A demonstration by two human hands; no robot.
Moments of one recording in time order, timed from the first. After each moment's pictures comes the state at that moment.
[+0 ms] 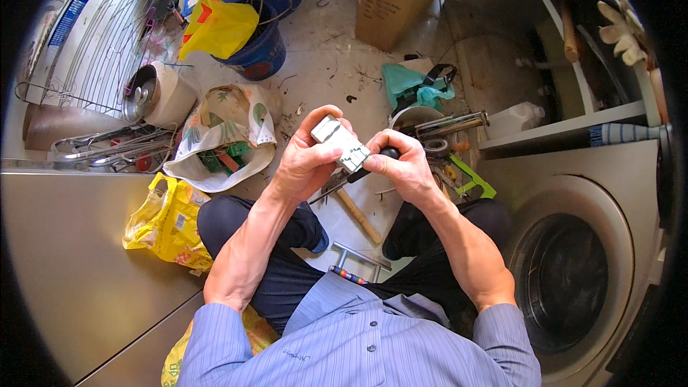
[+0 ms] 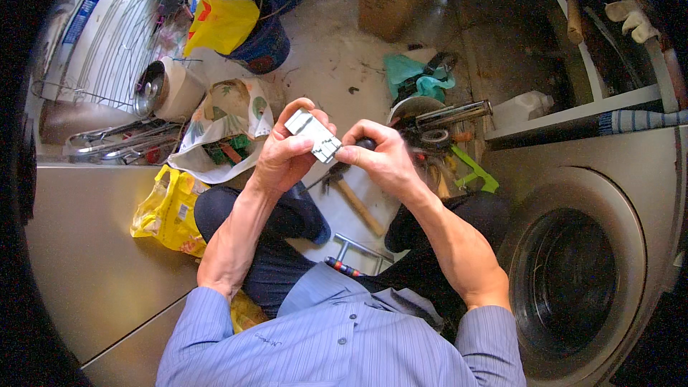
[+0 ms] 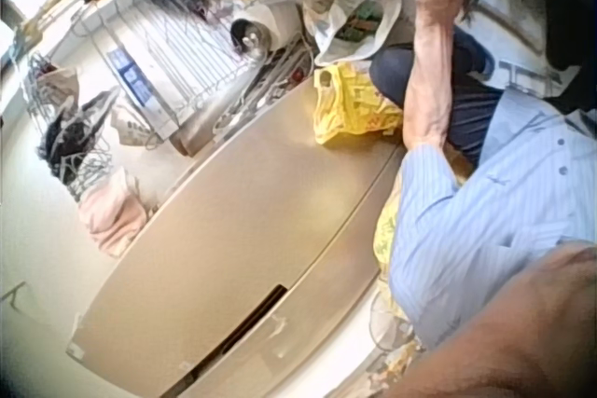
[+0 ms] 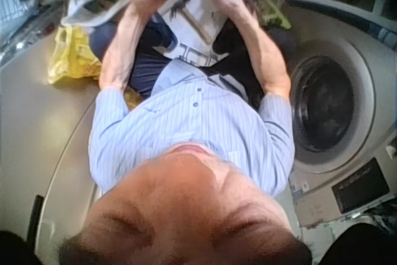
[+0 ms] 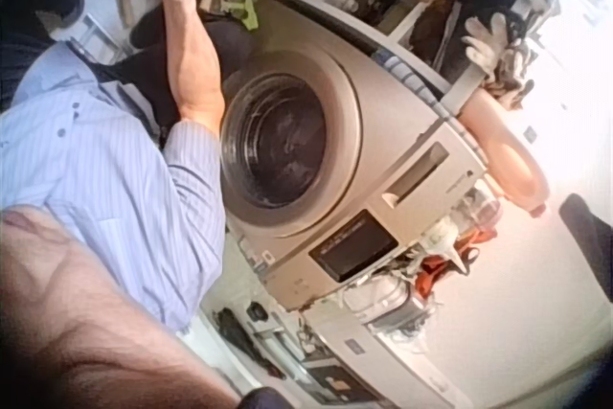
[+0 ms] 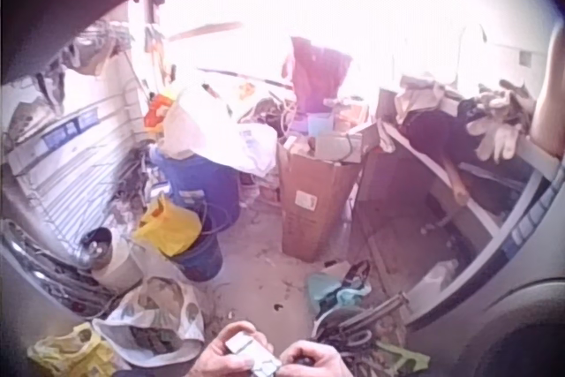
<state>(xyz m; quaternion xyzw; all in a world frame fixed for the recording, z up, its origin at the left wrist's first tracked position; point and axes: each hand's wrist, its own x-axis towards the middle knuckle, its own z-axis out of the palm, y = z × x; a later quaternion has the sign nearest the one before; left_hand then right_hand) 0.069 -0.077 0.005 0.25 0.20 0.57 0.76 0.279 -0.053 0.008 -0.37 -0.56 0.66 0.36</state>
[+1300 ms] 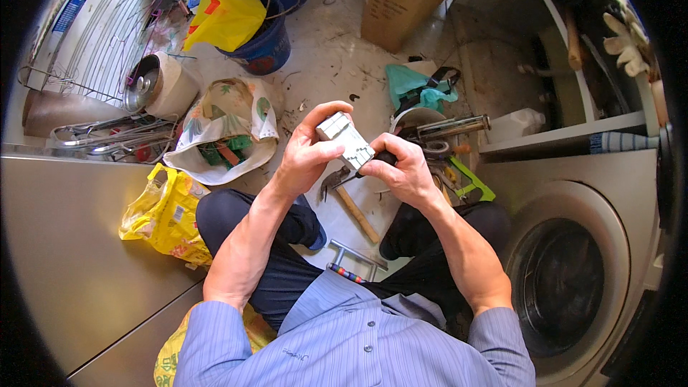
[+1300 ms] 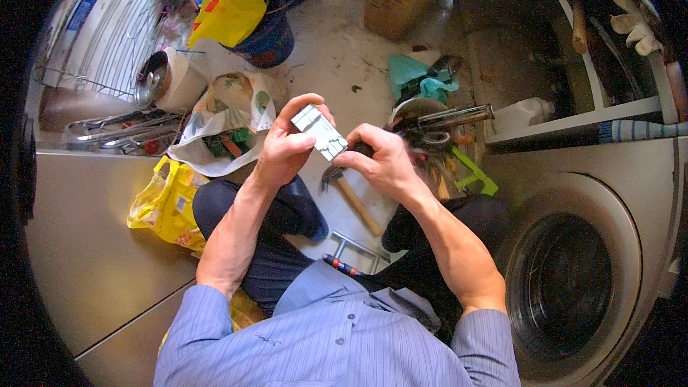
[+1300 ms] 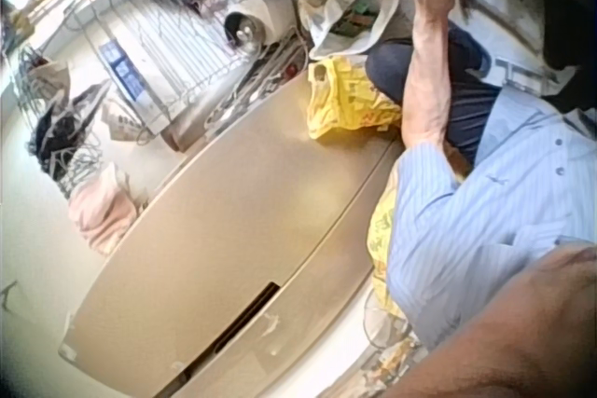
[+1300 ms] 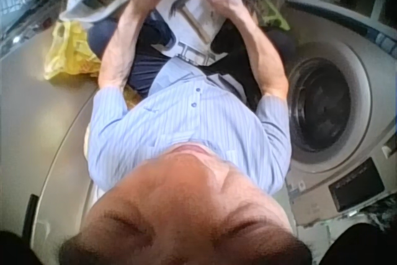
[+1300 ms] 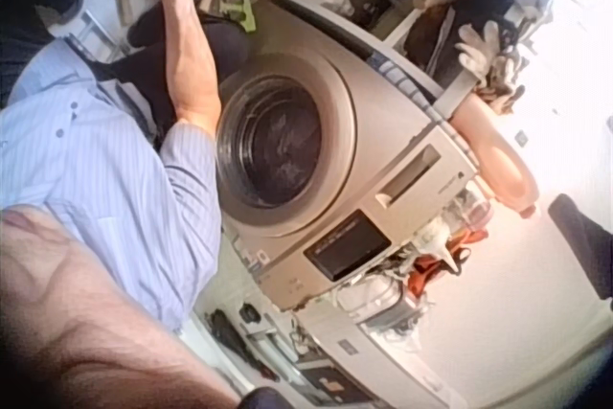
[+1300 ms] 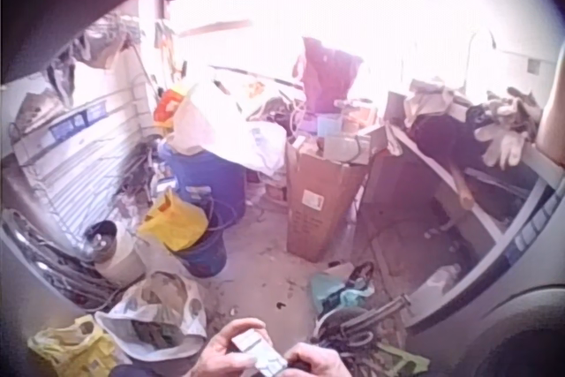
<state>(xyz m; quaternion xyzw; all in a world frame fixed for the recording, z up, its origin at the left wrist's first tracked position) 0.060 -0.077 0.004 0.36 0.25 0.56 0.70 0.276 -0.055 0.010 -0.37 -0.71 0.51 0.32</state>
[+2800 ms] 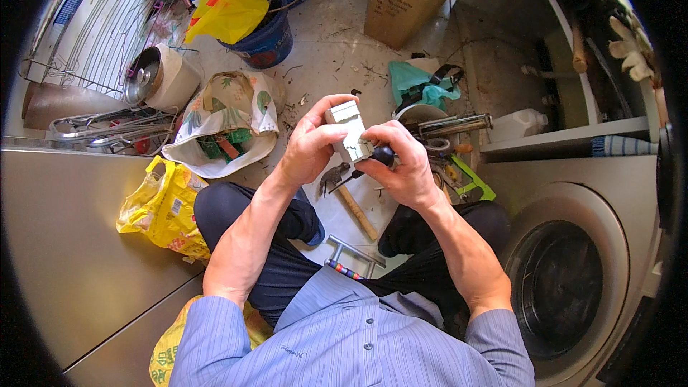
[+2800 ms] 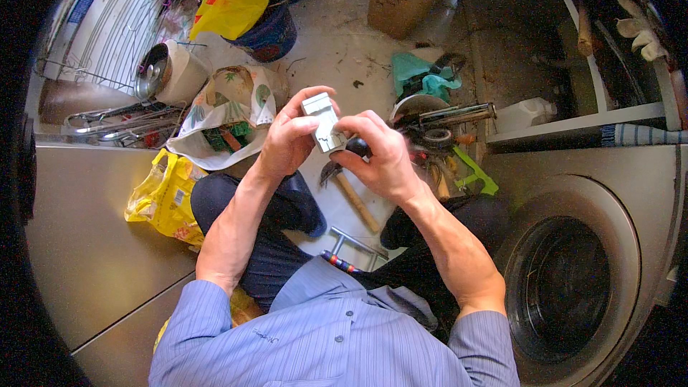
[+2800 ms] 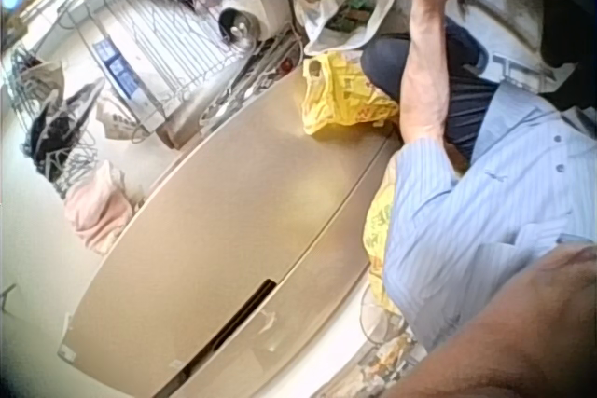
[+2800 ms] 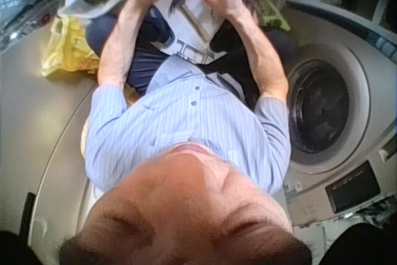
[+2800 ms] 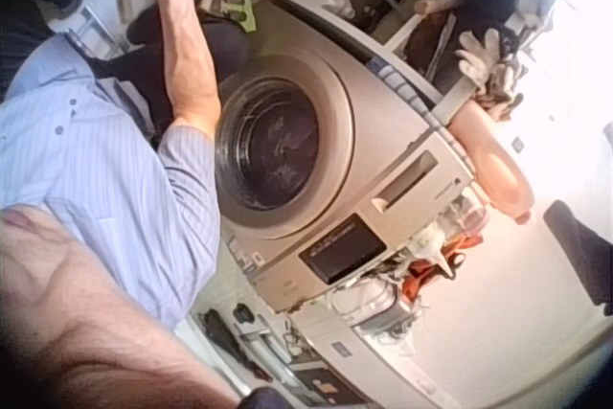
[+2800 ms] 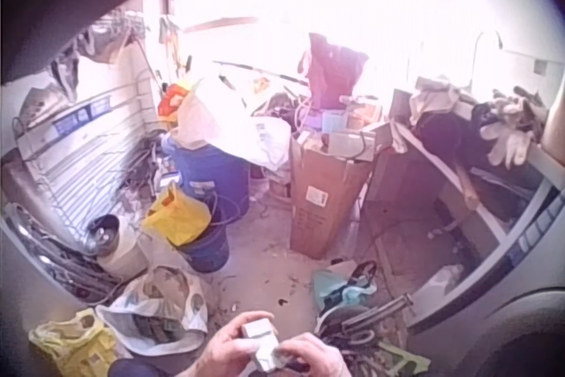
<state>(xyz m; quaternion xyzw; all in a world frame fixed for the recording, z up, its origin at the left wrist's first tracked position) 0.063 -0.070 0.004 0.32 0.29 0.55 0.72 0.268 -0.055 0.022 -0.30 -0.78 0.38 0.40</state>
